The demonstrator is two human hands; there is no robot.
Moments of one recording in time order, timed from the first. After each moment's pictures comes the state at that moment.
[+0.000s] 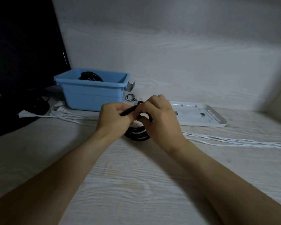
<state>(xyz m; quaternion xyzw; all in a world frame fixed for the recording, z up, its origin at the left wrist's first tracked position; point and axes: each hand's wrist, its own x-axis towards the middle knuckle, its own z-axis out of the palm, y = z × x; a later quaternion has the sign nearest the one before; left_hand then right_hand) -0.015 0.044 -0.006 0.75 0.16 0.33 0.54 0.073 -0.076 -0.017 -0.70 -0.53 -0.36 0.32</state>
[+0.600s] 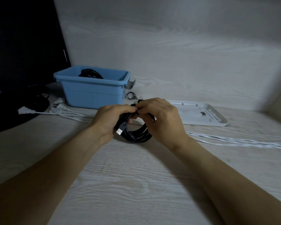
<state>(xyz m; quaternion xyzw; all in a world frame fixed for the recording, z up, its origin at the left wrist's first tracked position) -0.019 0.050 0.000 0.62 0.20 0.22 0.73 0.084 -0.082 -0.019 -0.62 -0.59 -0.37 0.36</state>
